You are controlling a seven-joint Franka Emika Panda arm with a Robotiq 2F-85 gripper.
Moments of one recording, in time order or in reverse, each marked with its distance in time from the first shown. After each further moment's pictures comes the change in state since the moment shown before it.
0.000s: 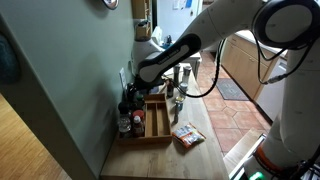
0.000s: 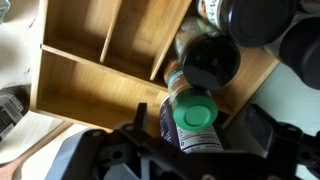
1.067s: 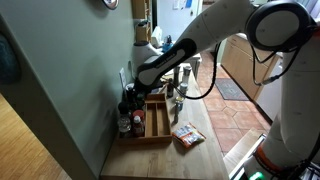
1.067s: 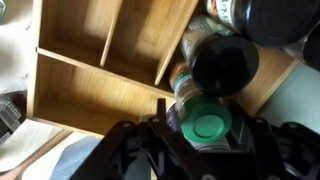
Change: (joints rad) arm 0.035 0.047 -0.044 0.024 -0.002 0.000 0.012
